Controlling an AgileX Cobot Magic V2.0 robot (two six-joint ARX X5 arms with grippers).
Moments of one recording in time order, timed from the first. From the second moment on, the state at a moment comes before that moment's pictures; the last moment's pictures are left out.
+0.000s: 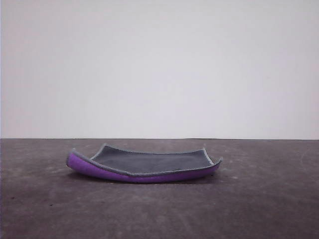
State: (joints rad) left_arx 0.01 0.01 0.03 -0.18 -0.05 -0.08; right_arx 0.01 0.01 0.02 -0.17 -0.03 -0.10
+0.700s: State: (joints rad) left_arx 0.01 0.01 0.03 -0.18 -0.05 -0.08; right_arx 0.01 0.01 0.02 -0.17 -0.03 -0.10
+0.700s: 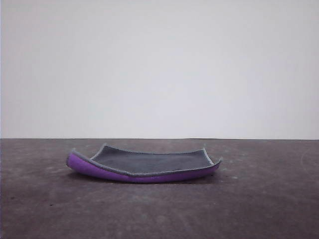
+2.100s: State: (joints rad) left_arx -0.01 0.63 0.67 -0.32 0.09 -0.18; right_arx 0.02 0.74 0.70 -0.37 -0.17 0.13
